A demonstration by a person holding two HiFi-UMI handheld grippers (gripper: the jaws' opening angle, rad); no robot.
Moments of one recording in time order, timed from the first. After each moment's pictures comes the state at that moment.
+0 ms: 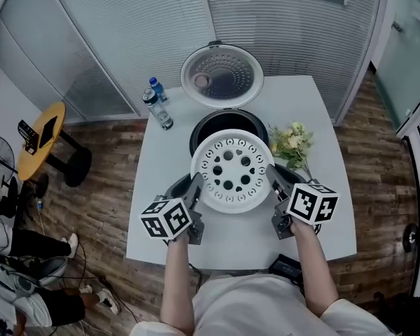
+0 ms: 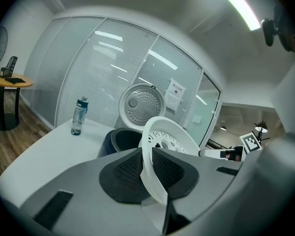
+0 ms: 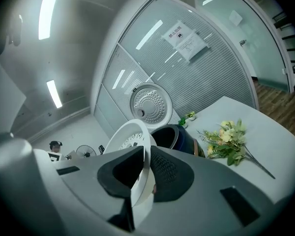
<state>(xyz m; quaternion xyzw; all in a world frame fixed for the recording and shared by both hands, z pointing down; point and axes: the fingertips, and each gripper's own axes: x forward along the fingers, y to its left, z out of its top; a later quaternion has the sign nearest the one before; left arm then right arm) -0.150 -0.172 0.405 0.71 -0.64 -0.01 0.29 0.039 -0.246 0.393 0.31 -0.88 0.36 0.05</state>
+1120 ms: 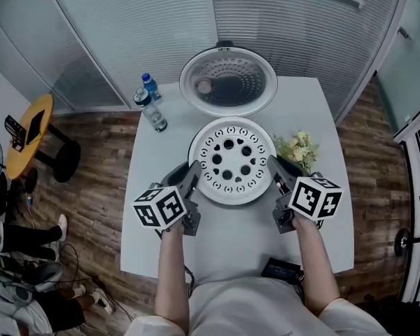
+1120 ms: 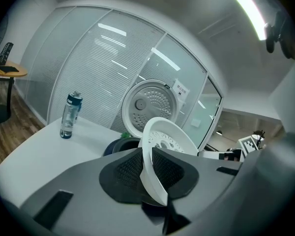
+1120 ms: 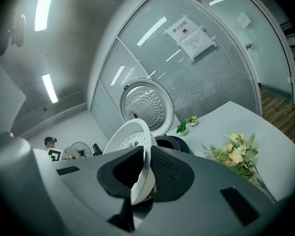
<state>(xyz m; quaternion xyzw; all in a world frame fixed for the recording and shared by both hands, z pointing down) -0.161 -0.191 0.416 0.73 -0.62 -0.04 0.29 0.029 -0.256 0.398 0.32 -0.89 0.32 0.05</state>
